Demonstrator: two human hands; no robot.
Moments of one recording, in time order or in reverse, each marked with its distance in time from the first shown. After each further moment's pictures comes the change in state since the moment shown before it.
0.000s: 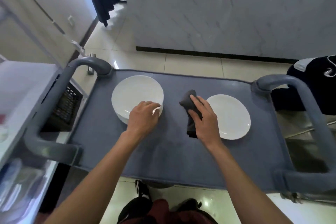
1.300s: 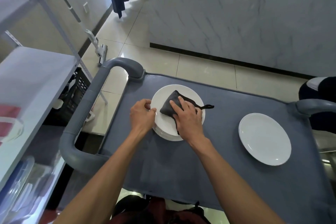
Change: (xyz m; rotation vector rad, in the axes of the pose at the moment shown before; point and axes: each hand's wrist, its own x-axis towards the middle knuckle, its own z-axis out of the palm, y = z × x) left_hand 0.041 -0.157 -0.042 -0.487 0.148 -0.555; right_hand 0.074 -0.080 0.201 -0.671 -0.273 -0.159
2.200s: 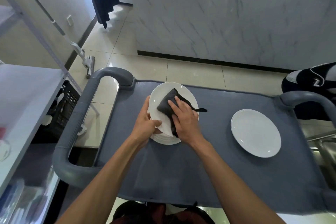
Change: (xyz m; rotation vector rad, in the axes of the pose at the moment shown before) left_hand -0.026 0.034 -0.013 -0.639 -0.532 -0.072; right_hand -0.007 0.006 -0.014 0.277 0.083 0.006
